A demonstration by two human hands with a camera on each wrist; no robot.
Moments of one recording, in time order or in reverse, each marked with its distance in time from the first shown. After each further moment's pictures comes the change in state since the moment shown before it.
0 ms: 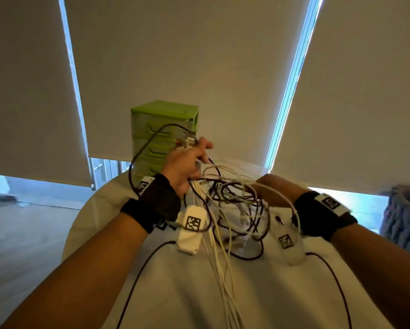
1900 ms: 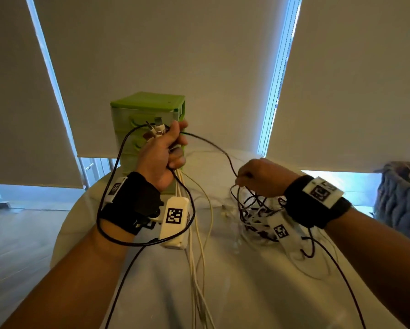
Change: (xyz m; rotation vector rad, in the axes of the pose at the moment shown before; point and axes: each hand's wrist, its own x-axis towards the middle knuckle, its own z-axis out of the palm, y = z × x) left_hand -0.001 0.004 -0.010 -0.281 -0.089 0.059; right_hand -0.012 -0.023 -0.004 -0.117 0.054 -0.080
